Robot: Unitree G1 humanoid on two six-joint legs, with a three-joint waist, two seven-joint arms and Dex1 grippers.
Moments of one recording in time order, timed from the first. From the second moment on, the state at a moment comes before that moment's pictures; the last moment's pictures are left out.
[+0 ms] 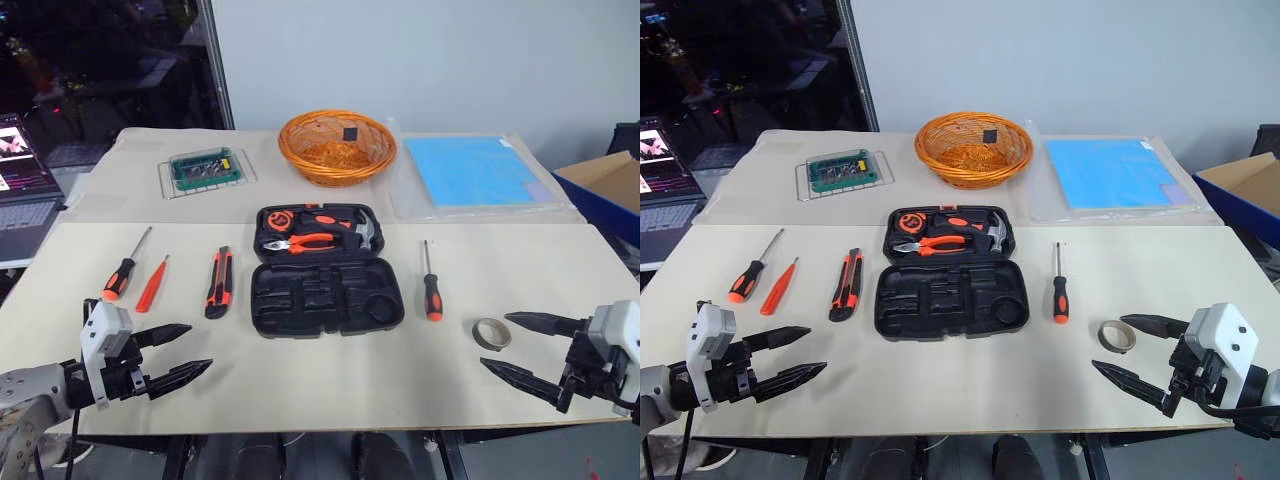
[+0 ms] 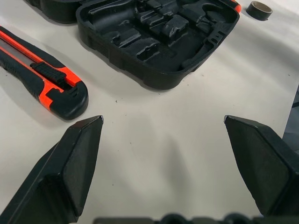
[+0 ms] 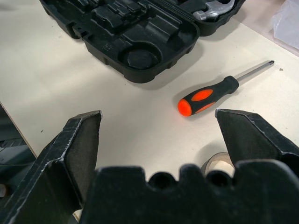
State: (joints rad) left arm 0.31 0.81 0.47 -0.37 -0.65 0.53 -1.10; right arm 0.41 -0.83 -0.64 -0.55 0.57 0.41 1.08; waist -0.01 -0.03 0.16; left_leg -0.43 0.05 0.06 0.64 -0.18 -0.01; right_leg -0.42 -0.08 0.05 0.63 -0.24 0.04
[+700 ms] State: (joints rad) left arm -0.22 0.81 0.45 -0.14 -0.62 0.94 -0.40; right arm -0.07 -0.78 -0.31 -0.67 0.76 0.49 0.92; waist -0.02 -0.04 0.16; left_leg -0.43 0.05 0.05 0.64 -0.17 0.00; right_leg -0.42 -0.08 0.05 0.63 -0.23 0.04
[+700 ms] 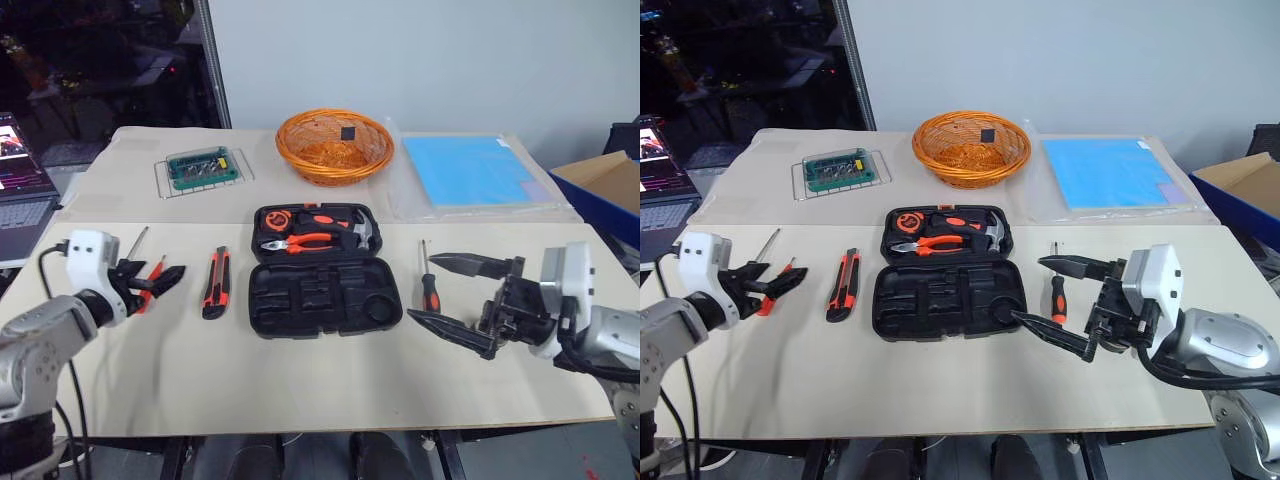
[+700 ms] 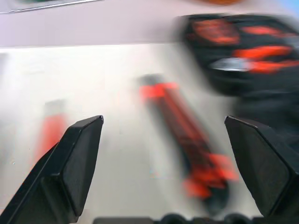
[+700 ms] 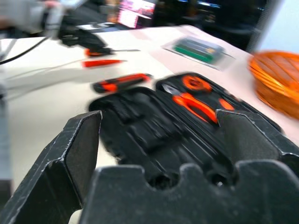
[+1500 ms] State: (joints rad) left arm -0.52 0.96 0.15 0.53 -0.30 0.69 -0.67; right arm -0.07 -0.74 -0.20 -0.69 0.70 0.44 0.87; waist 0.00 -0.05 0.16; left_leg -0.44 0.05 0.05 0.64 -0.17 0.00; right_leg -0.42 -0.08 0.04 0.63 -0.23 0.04
